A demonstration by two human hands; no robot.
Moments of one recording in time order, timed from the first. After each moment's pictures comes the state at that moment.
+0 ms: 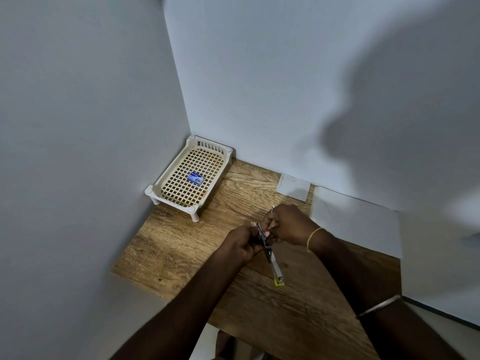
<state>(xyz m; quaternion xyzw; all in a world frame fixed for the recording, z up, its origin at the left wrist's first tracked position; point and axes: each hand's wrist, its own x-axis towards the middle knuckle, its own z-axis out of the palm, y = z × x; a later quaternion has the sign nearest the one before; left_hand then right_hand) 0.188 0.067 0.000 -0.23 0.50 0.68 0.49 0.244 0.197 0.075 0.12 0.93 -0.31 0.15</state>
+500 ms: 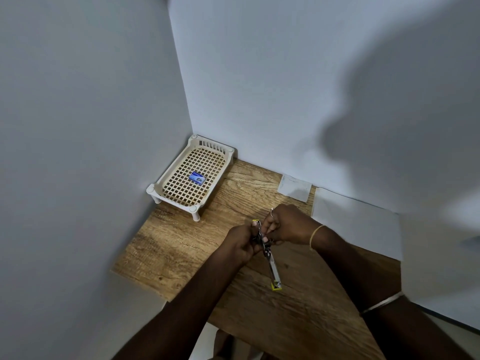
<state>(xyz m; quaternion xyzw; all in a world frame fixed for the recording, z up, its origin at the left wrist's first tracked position) 0.187 0.064 -0.005 -0.18 0.50 0.70 0.48 0.241 0.198 0.082 0.10 0.90 -0.37 0.20</state>
